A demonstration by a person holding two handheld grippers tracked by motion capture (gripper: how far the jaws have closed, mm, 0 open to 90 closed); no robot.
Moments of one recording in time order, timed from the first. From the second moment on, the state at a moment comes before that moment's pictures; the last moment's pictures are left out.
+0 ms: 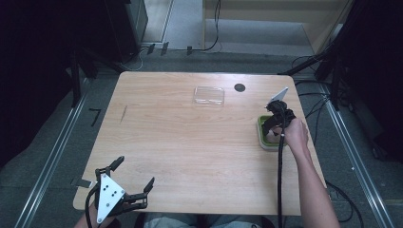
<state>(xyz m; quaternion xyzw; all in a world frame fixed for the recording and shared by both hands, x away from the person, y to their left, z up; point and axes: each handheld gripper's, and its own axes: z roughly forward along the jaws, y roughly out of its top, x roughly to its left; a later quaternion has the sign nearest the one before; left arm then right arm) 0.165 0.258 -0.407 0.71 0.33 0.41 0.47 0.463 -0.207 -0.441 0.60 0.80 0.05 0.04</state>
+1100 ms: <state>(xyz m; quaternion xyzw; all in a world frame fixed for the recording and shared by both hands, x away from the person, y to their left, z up) 0.166 0.256 -0.407 0.71 0.33 0.40 0.47 0.401 -0.147 -0.400 0.47 0.88 0.06 0.01</state>
